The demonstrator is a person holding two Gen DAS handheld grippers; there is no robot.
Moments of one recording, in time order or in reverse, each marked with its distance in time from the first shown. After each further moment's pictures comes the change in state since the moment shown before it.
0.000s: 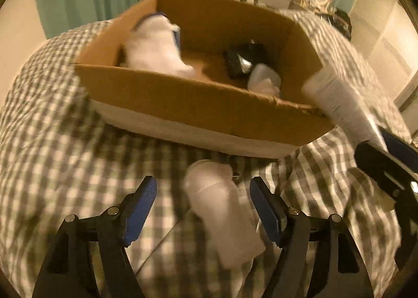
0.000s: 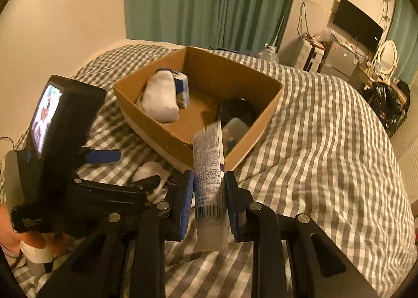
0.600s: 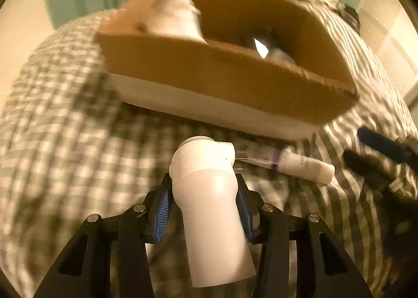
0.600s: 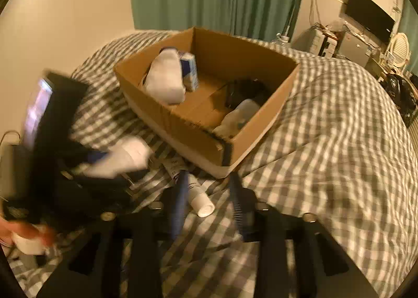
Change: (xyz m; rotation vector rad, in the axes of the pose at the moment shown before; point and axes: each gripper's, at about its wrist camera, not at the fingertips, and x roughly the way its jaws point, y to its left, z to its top) left arm -0.017 0.022 -0.023 -0.048 0.003 0.040; right arm 0.030 -0.001 -0.015 -0.019 0.057 0.084
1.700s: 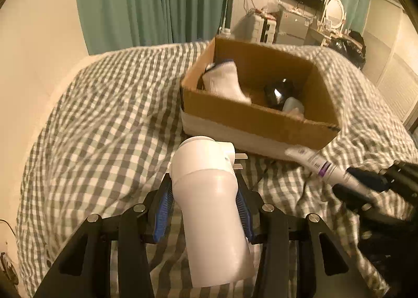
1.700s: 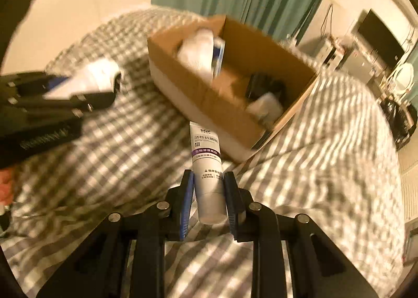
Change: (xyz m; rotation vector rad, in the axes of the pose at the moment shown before) left arm -0.081 0.035 -0.014 -0.015 -0.203 0.075; right arm -0.036 0.047 -0.009 -0.151 0.044 -0.088
